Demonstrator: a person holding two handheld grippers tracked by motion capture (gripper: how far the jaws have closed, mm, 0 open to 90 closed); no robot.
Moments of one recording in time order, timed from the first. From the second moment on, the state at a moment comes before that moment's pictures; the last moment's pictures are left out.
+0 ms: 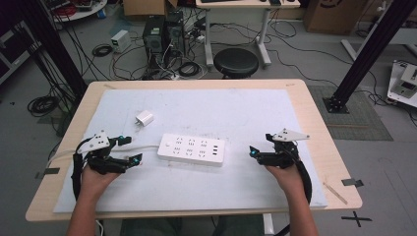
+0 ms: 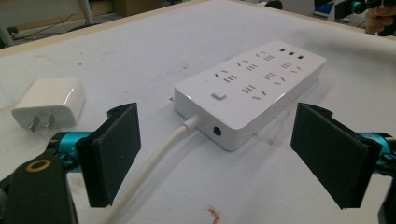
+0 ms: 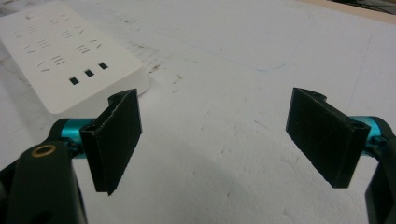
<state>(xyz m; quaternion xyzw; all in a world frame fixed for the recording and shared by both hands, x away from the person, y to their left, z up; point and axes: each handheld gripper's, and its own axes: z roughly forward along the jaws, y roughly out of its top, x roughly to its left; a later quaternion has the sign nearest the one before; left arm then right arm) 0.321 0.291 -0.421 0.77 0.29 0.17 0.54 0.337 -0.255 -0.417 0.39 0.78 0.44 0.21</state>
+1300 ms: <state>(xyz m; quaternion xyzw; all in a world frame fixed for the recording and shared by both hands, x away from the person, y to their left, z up) 0.480 0.270 -0.413 0.79 0.41 0.20 0.41 0.319 -0.259 -0.414 0.39 0.78 0.44 0.21</state>
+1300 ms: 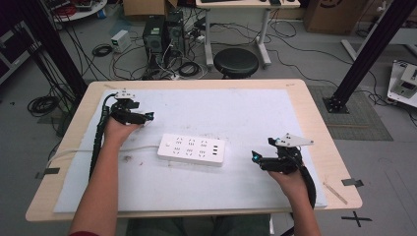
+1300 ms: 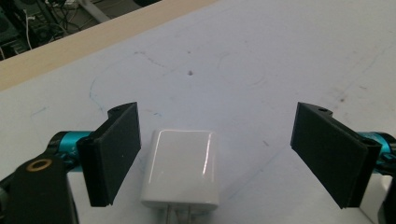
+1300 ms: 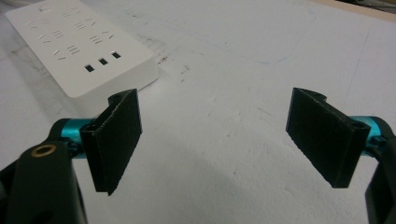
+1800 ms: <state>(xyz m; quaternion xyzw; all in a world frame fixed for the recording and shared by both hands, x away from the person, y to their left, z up) 0.495 0.279 -0.444 0.80 0.43 0.17 0.38 0.321 -0.256 -0.413 0.39 0.79 0.43 0.21</state>
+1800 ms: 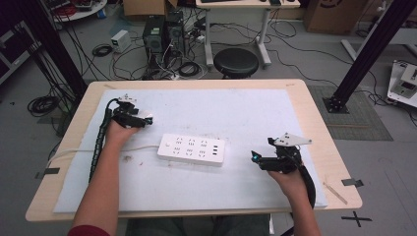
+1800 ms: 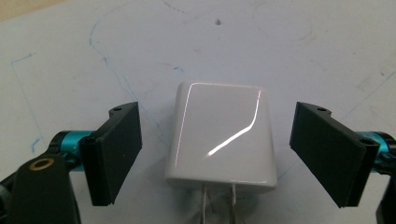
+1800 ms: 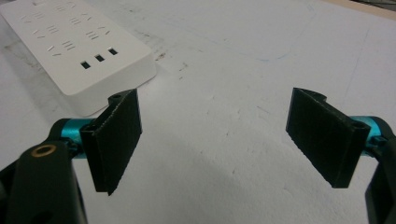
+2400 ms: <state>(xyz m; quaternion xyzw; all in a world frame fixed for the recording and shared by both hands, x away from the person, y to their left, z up) 0.493 0.278 -0.445 0.81 0.42 0.17 0.36 0.321 -0.251 -0.414 0.39 0.79 0.42 0.21</state>
